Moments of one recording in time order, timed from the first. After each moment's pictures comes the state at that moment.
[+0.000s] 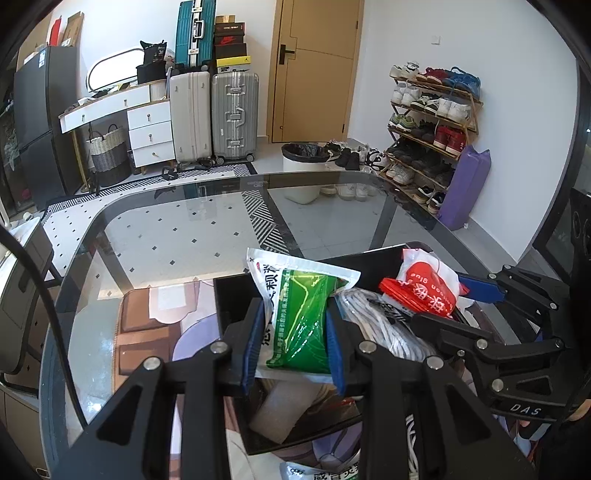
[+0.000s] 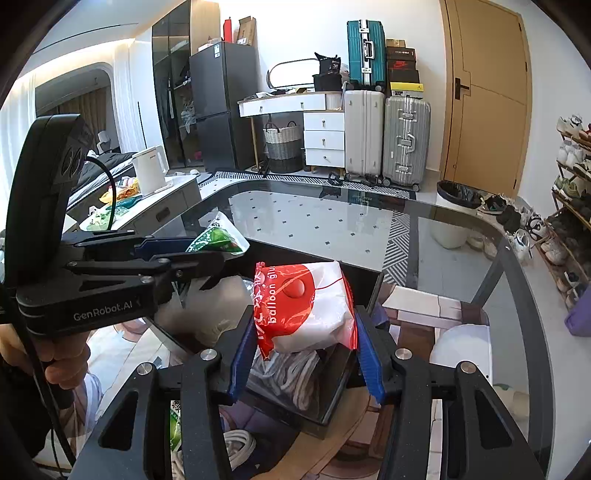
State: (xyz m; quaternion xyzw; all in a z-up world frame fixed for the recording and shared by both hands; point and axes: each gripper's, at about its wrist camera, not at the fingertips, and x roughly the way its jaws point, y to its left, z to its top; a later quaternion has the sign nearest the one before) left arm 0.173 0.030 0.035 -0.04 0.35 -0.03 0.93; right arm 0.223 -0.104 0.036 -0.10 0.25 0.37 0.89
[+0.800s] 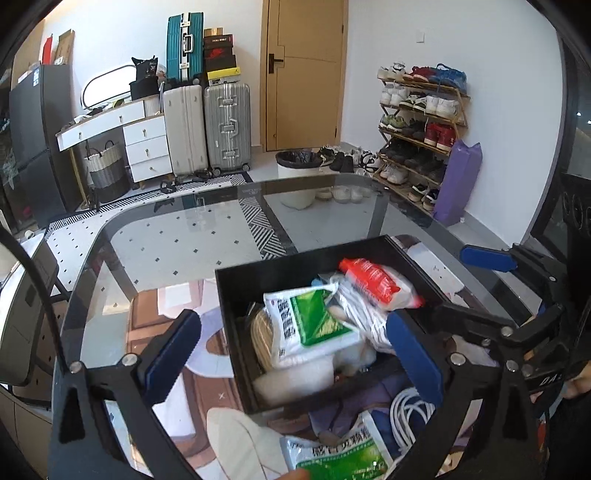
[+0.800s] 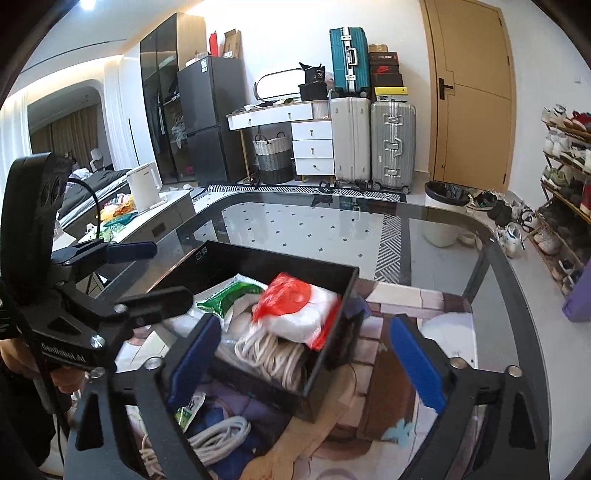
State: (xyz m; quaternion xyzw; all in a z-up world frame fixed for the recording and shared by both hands) left arm 0.146 0.023 0.047 -0.01 0.34 -0.04 0.94; right arm 0.220 -0.132 0.039 -0.07 0.25 0.36 0.90
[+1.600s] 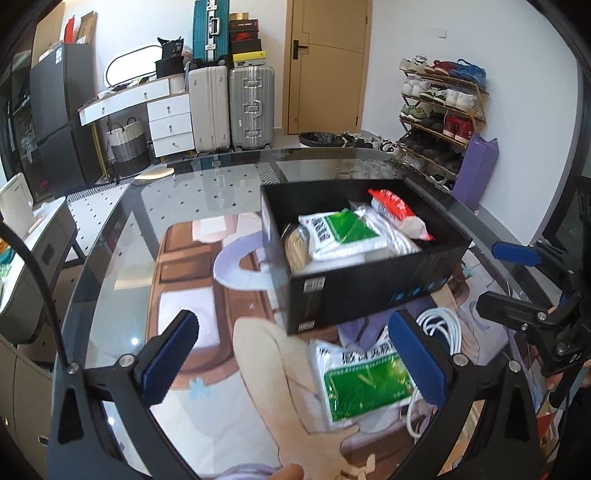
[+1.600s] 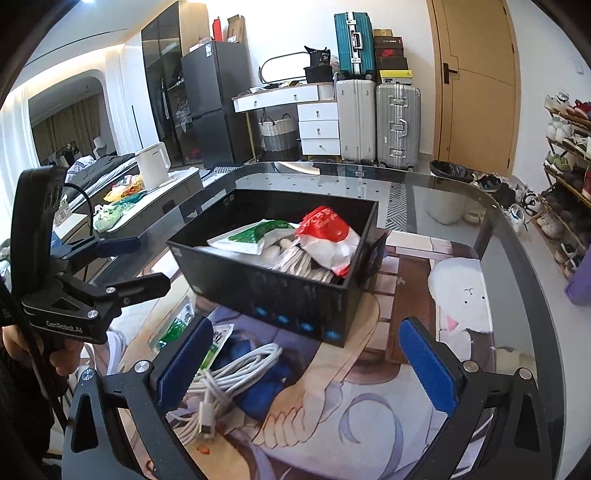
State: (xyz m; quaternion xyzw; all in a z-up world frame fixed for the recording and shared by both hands) left arm 0.085 0.041 0.012 -0.03 0.36 0.00 0.93; right arm 0.168 -0.142 0.007 -0.08 0.28 0.37 0.88
